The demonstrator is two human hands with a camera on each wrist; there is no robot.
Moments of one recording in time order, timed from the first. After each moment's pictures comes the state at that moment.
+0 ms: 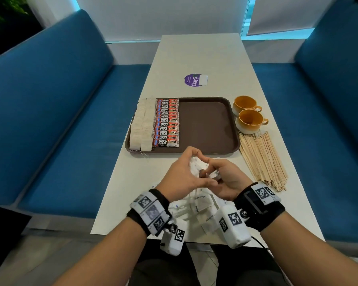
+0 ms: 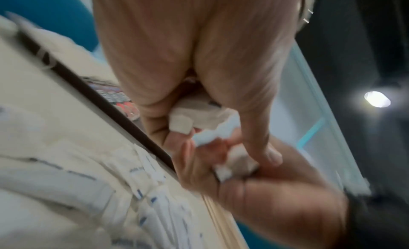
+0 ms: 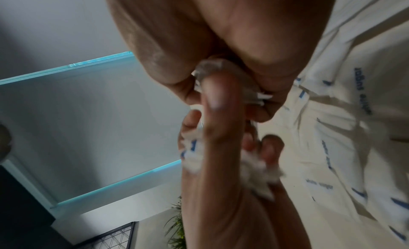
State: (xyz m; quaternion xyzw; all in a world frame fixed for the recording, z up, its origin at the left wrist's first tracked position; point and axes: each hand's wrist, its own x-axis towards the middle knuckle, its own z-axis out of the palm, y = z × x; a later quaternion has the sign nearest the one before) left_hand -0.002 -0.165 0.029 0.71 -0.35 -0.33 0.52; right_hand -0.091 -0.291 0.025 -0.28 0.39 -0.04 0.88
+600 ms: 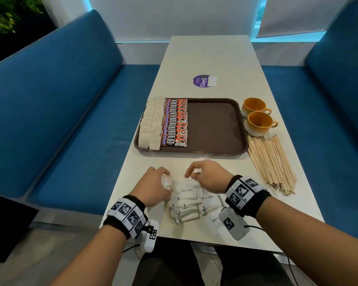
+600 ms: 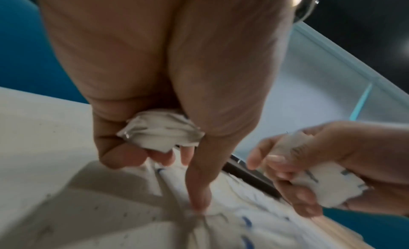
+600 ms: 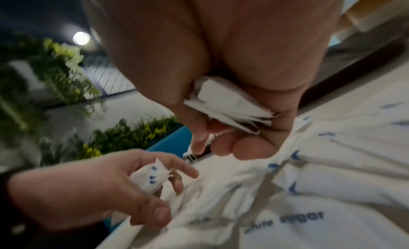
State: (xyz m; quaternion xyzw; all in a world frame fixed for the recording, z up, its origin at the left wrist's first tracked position) left_hand 0.055 -0.093 -0.005 0.90 -0.30 -0.27 0.18; right_hand -0.058 -0.272 0.019 -0.87 0.22 0.09 0.44
